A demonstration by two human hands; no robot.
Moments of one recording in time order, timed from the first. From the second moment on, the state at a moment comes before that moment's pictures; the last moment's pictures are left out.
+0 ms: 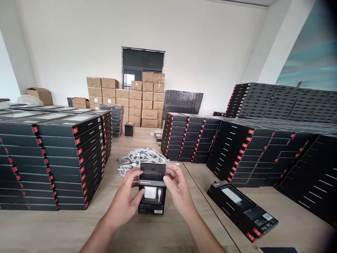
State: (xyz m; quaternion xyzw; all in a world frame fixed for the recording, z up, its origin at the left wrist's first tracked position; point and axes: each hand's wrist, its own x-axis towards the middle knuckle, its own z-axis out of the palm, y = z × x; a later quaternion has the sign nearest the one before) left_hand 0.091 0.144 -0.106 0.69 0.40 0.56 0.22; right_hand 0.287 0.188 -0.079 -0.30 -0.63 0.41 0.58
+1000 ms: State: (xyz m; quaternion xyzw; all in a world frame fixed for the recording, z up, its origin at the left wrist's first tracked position) left_hand 0.100 0.136 -0.092 0.68 0.37 0.62 0.14; right_hand 0.294 0.183 -0.068 -0.27 -0.74 0.32 0.52
